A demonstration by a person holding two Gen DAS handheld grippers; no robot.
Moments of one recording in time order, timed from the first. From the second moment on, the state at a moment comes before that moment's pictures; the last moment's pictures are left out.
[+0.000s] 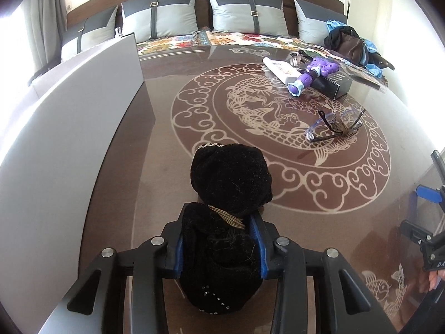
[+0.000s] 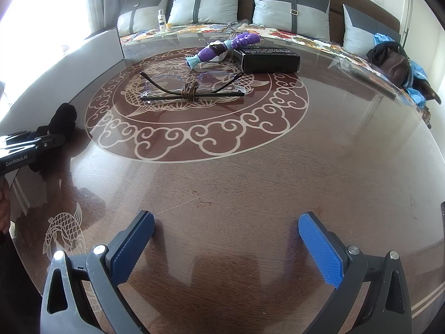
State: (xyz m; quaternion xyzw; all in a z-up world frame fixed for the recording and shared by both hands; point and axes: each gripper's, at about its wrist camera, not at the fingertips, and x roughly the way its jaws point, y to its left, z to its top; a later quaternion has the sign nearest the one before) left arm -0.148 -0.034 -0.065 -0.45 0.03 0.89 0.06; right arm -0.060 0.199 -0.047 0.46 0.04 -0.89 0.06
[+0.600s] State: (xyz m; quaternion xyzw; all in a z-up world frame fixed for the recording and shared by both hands) left arm -0.156 -0.026 -0.067 -0.43 0.03 0.90 0.05; right arm -0.147 0.156 -0.015 0.45 0.26 -0.83 0.23
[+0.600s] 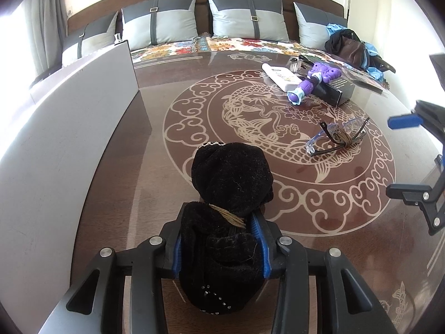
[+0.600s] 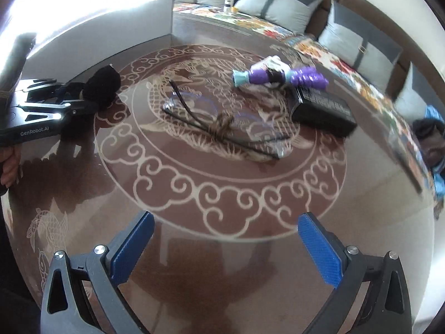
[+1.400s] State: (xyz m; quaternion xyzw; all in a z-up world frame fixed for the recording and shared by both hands) left arm -0.156 -0.027 -0.067 -0.43 0.03 0.90 0.06; right arm -0.148 0.158 -0.027 0.56 0.04 -0.82 0.15
